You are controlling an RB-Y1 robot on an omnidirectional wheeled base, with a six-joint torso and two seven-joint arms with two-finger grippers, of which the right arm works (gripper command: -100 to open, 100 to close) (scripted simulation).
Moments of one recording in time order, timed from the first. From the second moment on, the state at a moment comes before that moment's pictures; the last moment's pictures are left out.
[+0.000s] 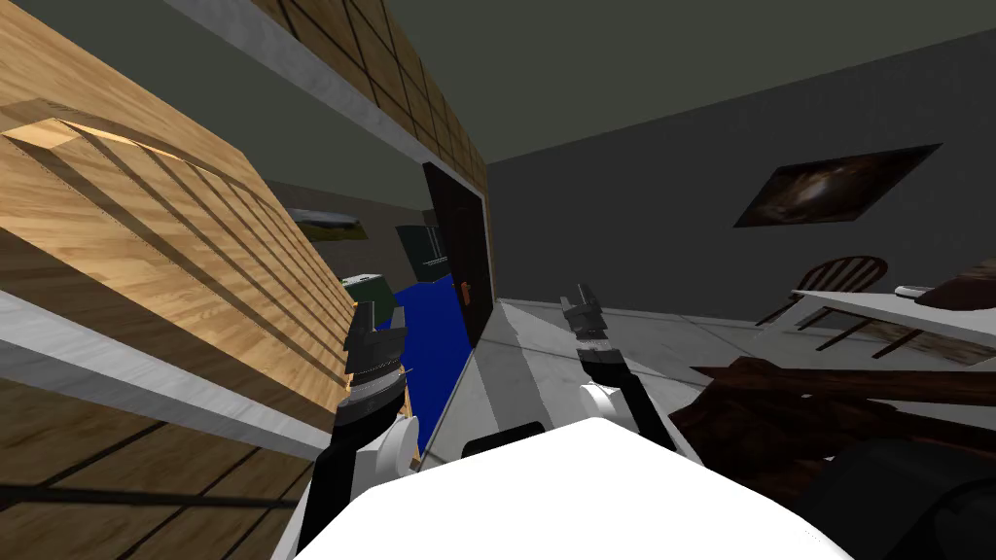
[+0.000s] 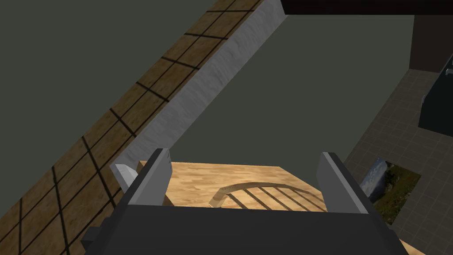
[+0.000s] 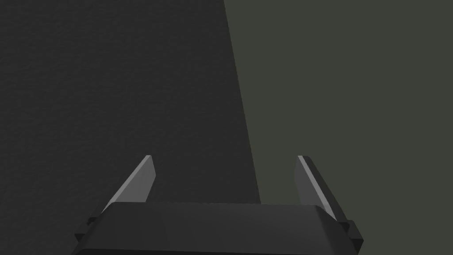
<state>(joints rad) 0.53 -0.01 -0.02 -2.33 -0.06 -0.37 -0.04</state>
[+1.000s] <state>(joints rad) 0.51 -0.07 0.10 -2.21 0.04 -0.37 -0.11</state>
